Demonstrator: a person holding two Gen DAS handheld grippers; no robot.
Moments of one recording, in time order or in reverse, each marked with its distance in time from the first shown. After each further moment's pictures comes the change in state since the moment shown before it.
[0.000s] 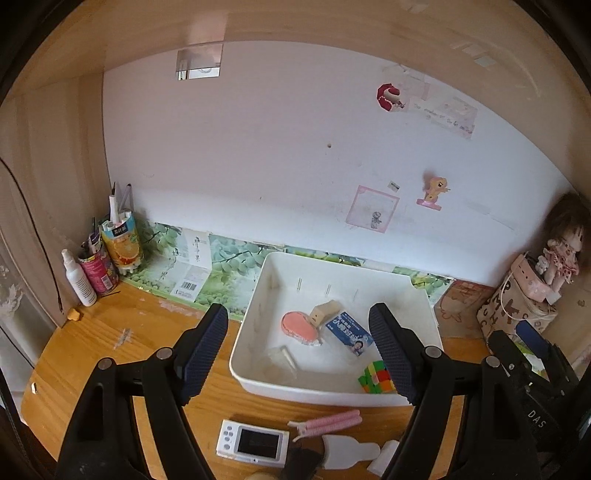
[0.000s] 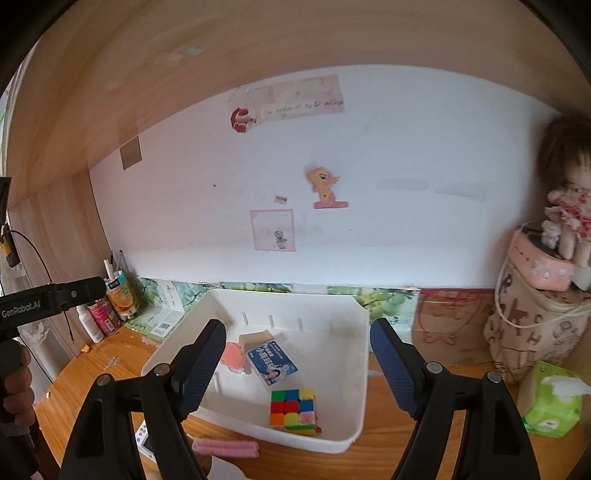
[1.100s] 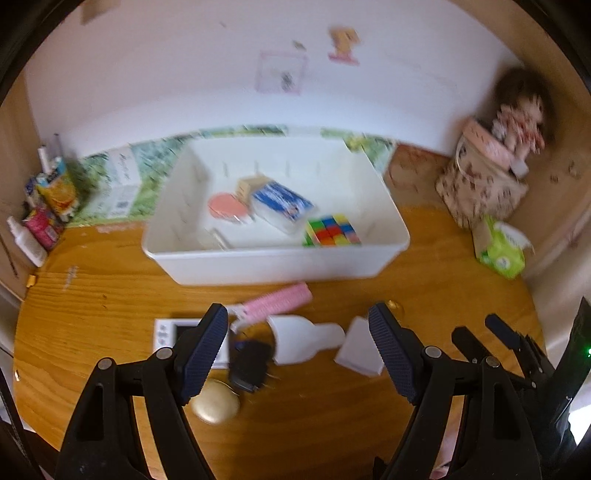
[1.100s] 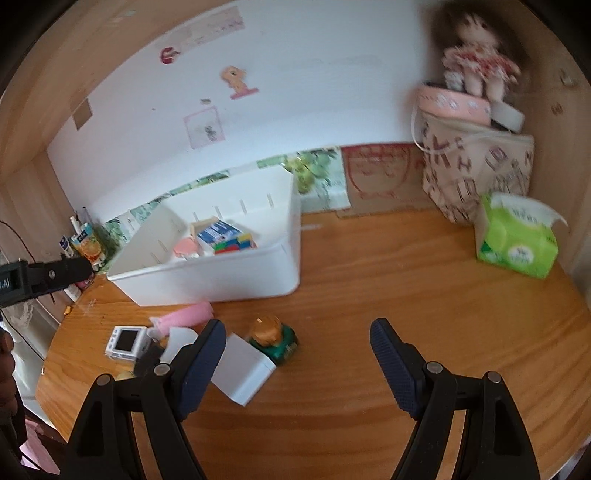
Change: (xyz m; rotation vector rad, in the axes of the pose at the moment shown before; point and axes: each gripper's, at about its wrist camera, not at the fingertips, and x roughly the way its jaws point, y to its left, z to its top) left arm 0.020 -0.064 -0.101 0.212 0.350 -0.145; right arm -0.055 -0.041 -0.140 0.212 0.244 -0.134
